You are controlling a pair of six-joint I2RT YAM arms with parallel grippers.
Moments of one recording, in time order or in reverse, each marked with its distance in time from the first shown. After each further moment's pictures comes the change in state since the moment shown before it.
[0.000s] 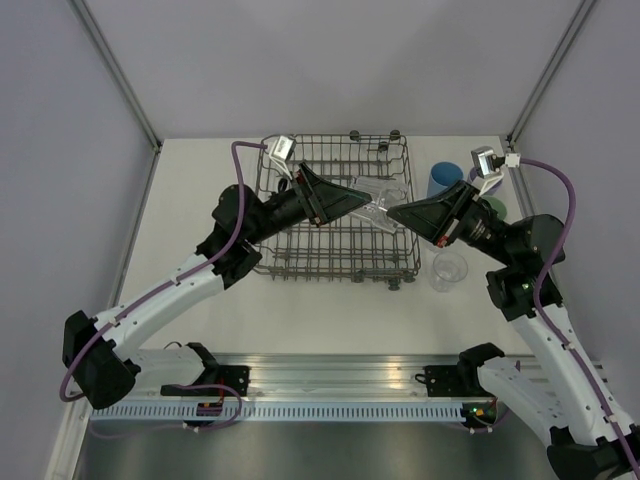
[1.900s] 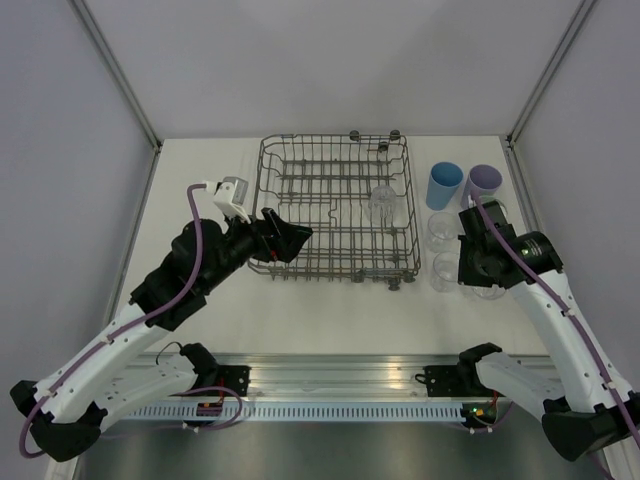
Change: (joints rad) left arm -0.003 -0.406 -0.090 -0.763 -0.505 0.593; right arm 0.004 0.193 0.270 -1.642 1.014 -0.689
